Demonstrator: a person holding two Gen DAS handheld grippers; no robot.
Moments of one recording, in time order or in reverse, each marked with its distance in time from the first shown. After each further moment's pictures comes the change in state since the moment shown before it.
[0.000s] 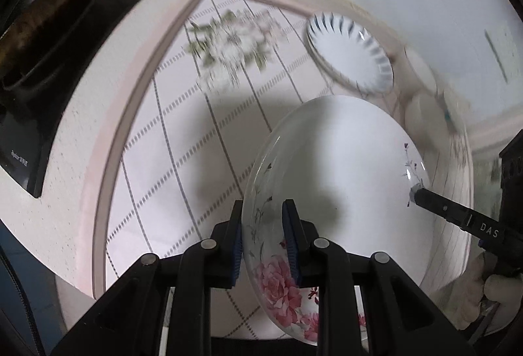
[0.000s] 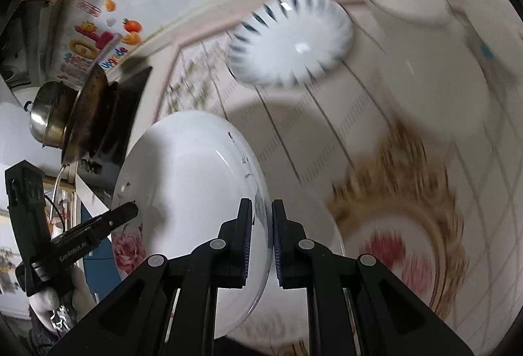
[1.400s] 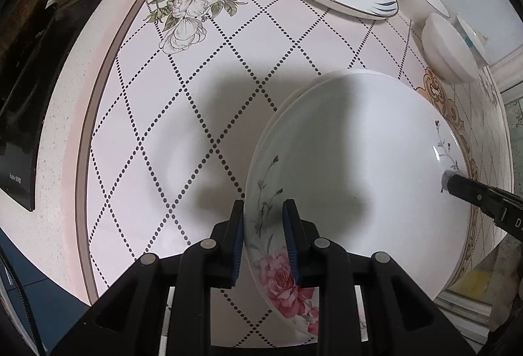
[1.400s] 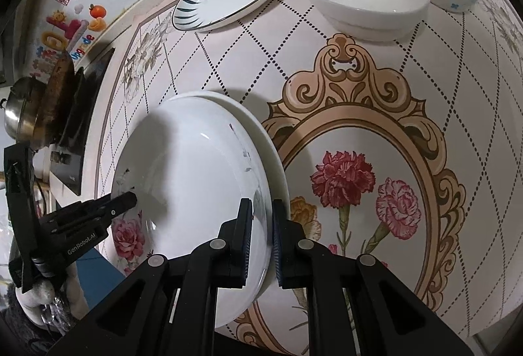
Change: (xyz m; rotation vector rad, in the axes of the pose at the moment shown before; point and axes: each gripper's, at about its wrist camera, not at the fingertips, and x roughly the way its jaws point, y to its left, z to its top) left arm 0.059 -0.032 -0.025 0.153 0.084 0.137; right arm 0.023 -0.028 -0.042 0.033 0.023 -0.119
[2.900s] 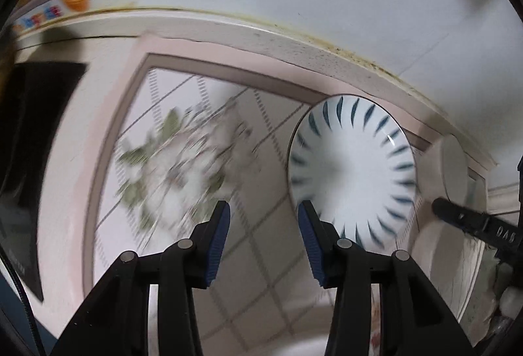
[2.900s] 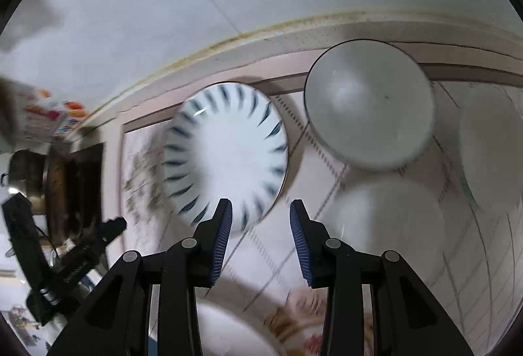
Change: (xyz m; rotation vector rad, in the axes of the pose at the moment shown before) left arm 0.006 0.021 0.224 -0.194 -0.077 -0.062; right arm 0.000 -0.019 0.257 0.096 0.031 0.001
